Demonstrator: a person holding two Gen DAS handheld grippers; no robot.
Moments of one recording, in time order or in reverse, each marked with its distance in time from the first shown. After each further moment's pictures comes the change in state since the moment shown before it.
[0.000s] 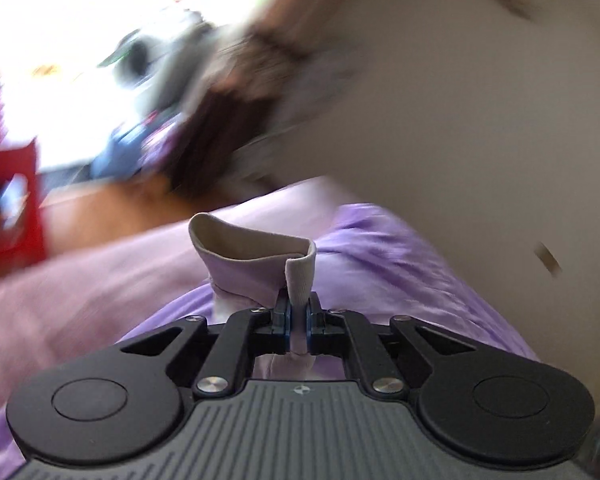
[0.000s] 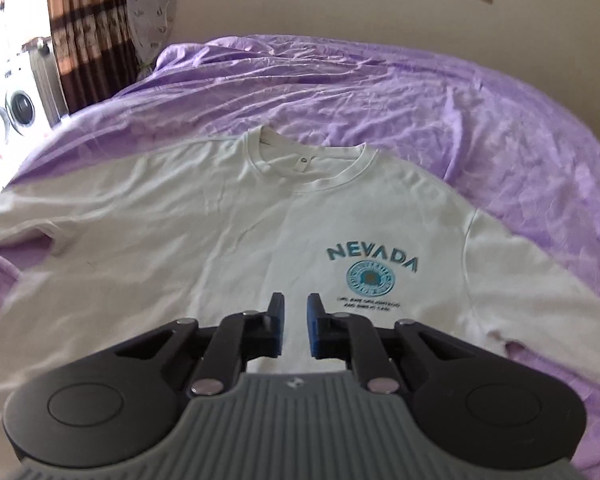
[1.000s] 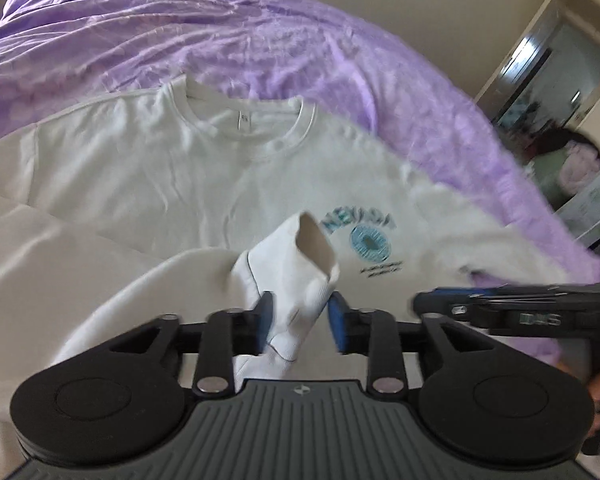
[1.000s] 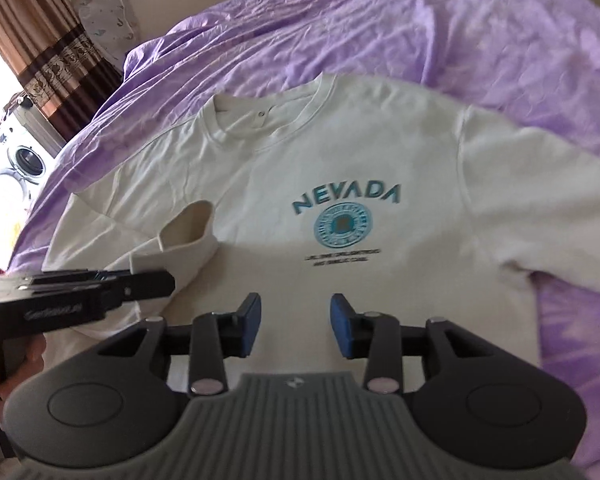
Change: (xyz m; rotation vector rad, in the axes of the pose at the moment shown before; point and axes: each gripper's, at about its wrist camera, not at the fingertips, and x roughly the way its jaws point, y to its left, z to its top) left arm 0.130 -0.244 -0.272 0.524 0.735 -0.443; right arm 0.045 -0.080 -0.004 0.286 0.166 0.157
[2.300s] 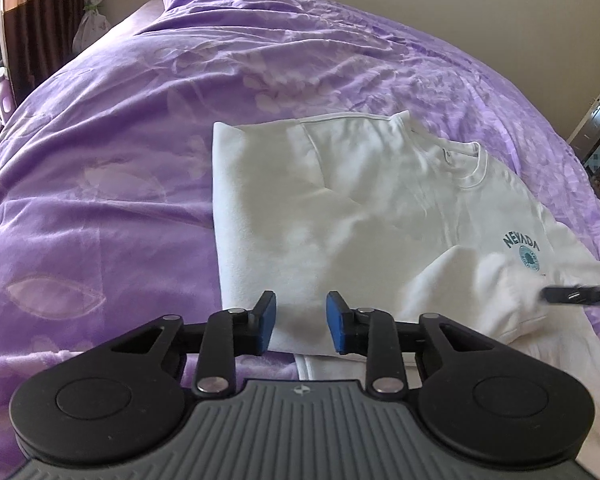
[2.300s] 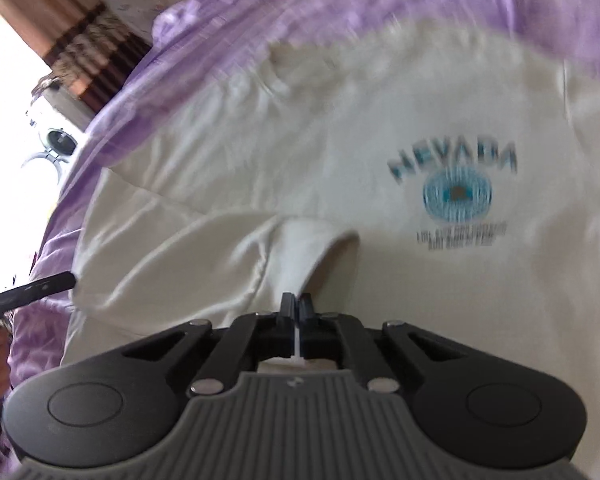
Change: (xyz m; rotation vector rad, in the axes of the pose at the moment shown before) left arm -0.092 0.140 -0.028 -0.136 -0.056 0.308; right arm 0.045 0.045 0.006 -0.019 0.084 0.136
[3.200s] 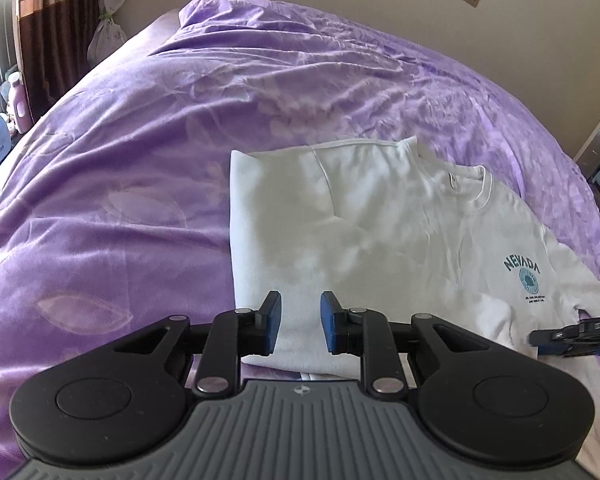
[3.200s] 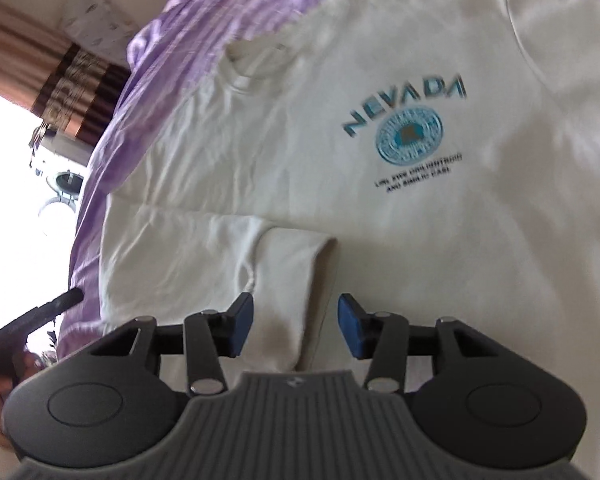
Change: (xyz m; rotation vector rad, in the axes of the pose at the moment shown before) left arm -0.019 0.002 0.015 -0.027 -0.044 0.021; right arm 0.004 -0.048 -0.014 0.280 0.079 0.095
